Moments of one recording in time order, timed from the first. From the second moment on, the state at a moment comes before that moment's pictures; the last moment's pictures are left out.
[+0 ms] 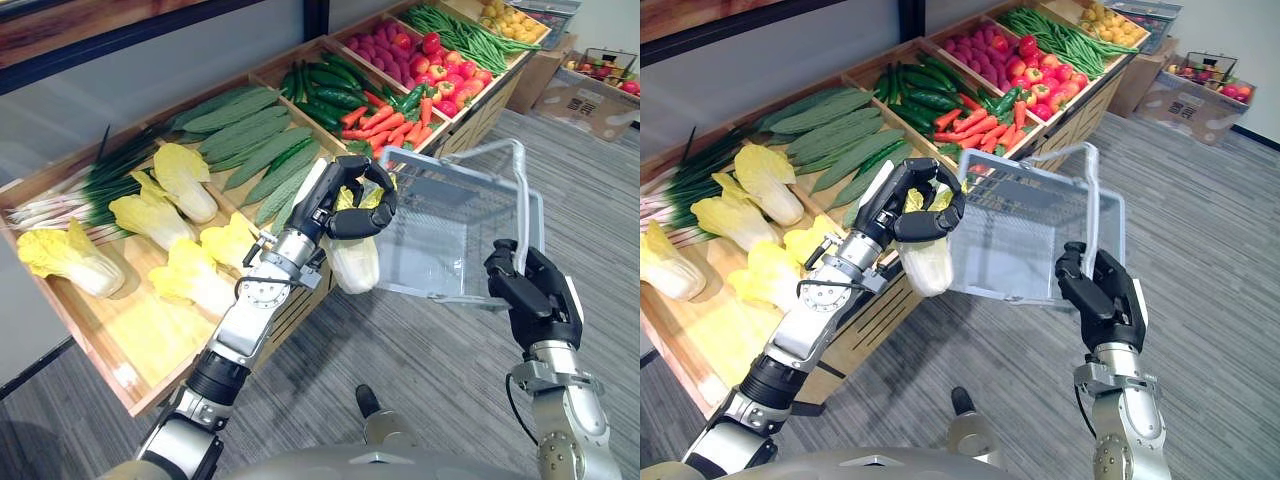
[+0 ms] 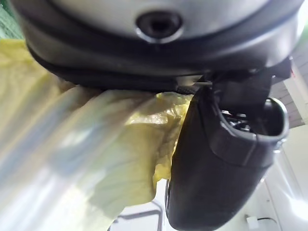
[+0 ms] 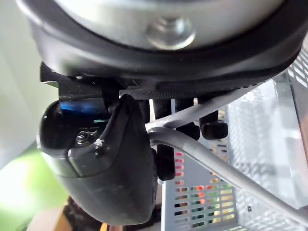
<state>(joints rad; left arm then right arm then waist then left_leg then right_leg) -0.32 0.17 -0.35 -0.06 -0.04 -0.06 -0.05 0.38 -0.19 -0.32 -0.33 0.55 0.01 0.16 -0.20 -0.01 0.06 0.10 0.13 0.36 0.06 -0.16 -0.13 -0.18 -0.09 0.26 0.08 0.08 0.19</state>
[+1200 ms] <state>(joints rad) -0.63 0.11 -0.44 0.07 -0.08 -0.07 0.02 0.47 -0.30 0.00 -0.41 0.78 0.01 0.30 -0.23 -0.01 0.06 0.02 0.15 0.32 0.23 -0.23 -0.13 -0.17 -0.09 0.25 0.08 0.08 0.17</state>
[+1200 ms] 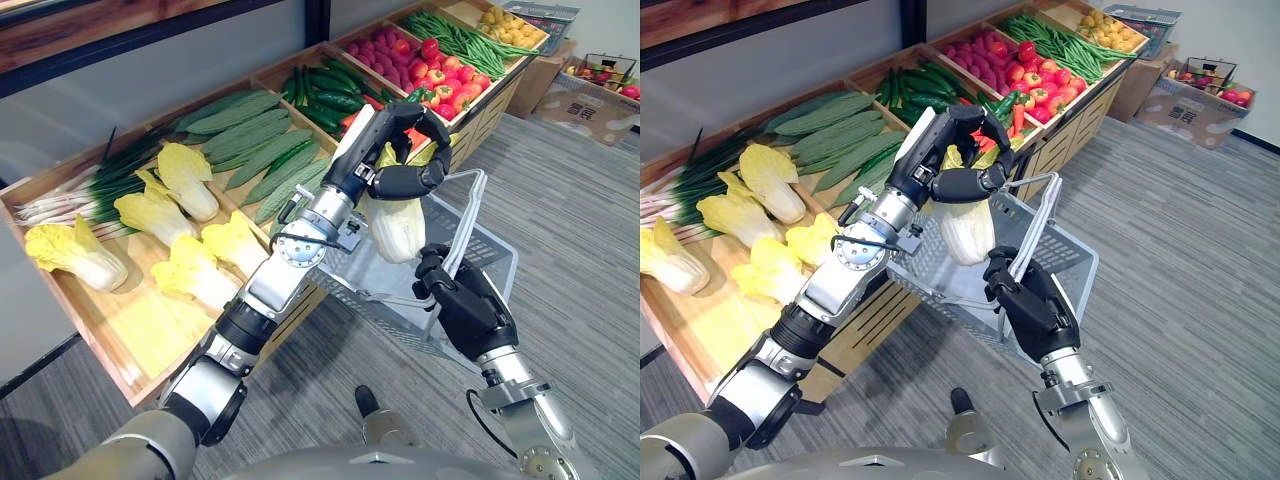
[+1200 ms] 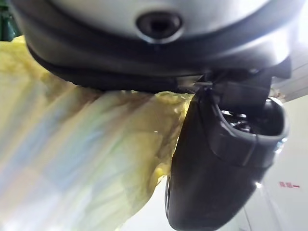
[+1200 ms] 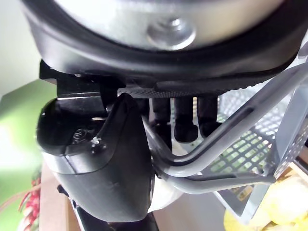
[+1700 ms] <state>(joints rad) -0.63 0.15 -0.46 0.03 -0.08 -0.08 -0.02 0.42 -0.45 -0.06 -0.41 0.74 0.03 0.30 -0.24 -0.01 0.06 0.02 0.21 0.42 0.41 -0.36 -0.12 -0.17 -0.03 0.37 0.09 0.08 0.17</state>
